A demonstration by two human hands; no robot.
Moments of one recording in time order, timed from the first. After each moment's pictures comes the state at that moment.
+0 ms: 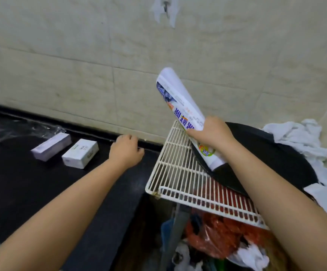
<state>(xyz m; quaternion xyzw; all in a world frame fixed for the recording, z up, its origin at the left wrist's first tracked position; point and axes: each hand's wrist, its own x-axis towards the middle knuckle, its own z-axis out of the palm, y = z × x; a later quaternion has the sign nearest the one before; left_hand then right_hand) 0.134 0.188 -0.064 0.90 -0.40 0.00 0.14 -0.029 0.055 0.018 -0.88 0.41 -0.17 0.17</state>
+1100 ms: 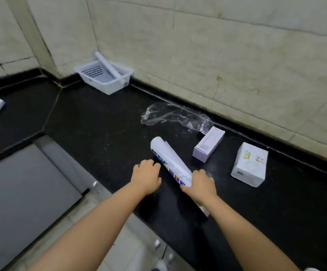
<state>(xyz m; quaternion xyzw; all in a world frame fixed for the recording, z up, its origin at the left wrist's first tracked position) 0.560 0.555 -0.208 0.94 -0.31 -0.15 0.01 0.479 0.407 -0.241 -0.95 0.26 0.11 0.14</state>
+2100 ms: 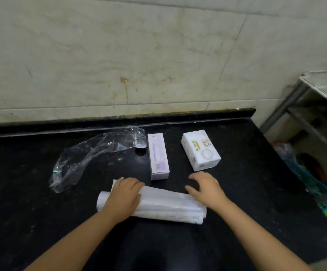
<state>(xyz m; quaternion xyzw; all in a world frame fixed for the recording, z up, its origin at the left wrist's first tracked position) 0.717 0.451 -0.250 0.66 -0.74 -0.07 0.09 0.487 0.359 -0.229 -0.81 0.54 0.00 0.22</state>
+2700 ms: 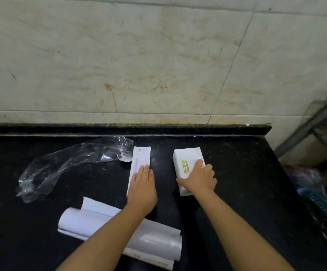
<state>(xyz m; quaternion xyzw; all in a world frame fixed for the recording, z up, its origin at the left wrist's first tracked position) 0.617 0.328 -0.271 0.82 -0.56 -0.13 -0.01 0.493 0.233 -0.250 -0.70 0.68 0.03 0.21</state>
